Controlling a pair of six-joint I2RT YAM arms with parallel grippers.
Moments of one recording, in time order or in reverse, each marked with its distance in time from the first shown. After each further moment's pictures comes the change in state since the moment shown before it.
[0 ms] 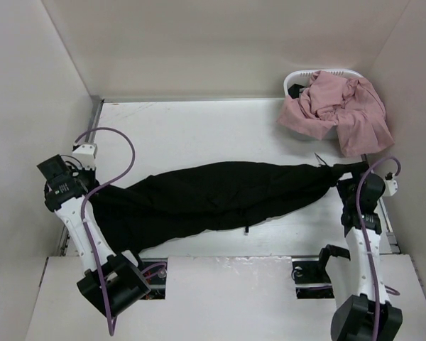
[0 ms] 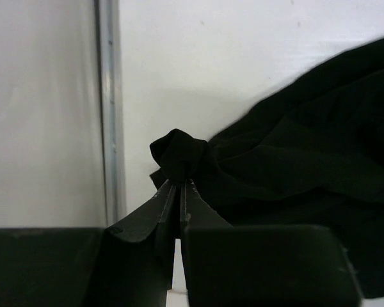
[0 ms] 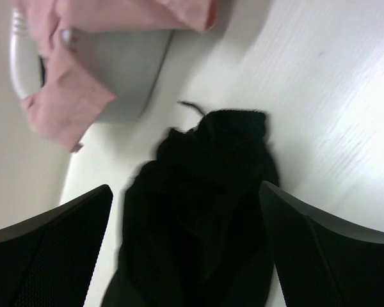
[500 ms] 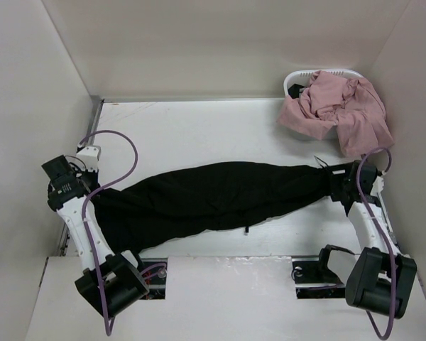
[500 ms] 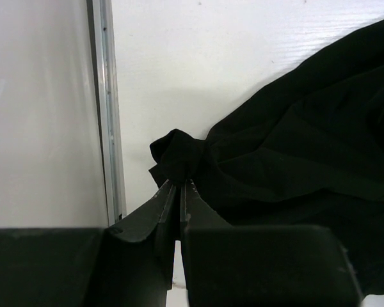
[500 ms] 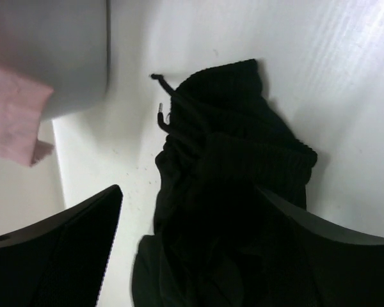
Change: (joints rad) left arm -0.027 0.005 -0.030 -0.001 -0.048 0.021; right arm 0.043 0.334 0.101 -0.021 -0.051 0.212
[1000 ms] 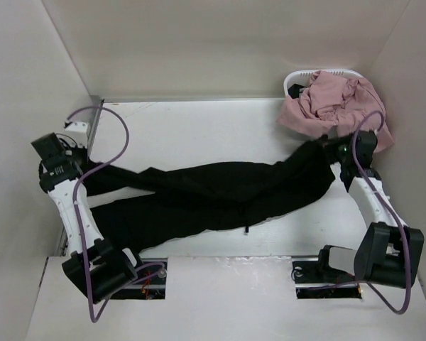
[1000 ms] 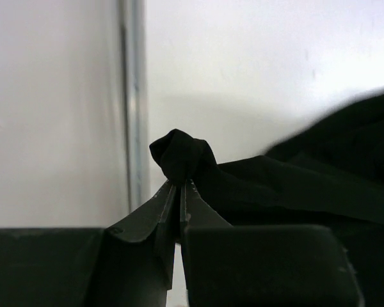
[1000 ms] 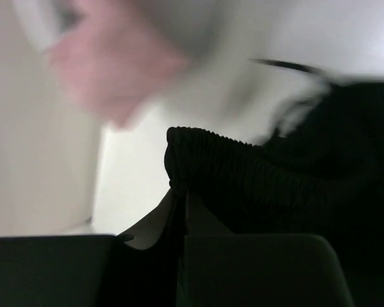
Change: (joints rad) left arm -0.045 0.122 0.129 0.117 -0.005 -0.049; right arm 0.060 0.155 0.185 0.107 -0.144 -0.066
